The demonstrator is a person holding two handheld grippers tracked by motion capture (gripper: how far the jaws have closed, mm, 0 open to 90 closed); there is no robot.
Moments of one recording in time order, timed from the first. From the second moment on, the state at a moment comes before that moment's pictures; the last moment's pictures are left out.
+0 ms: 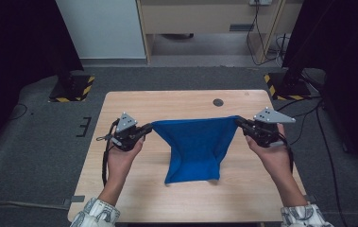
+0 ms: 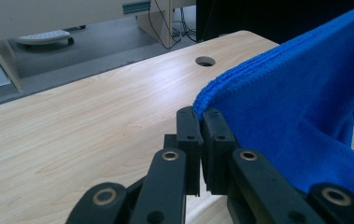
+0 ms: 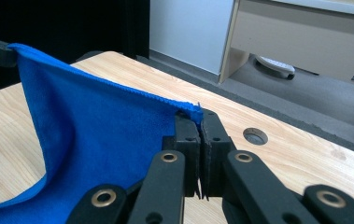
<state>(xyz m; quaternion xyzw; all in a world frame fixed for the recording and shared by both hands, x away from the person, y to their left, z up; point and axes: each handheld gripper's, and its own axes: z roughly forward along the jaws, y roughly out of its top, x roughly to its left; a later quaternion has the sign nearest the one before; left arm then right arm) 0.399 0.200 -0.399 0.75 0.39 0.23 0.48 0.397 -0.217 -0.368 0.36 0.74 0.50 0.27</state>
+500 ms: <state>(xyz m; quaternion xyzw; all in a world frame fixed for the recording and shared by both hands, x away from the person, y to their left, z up) 0.420 0.213 -0.402 0.75 0.41 0.23 0.47 0.400 -0.203 -0.365 0.34 0.75 0.50 0.27</state>
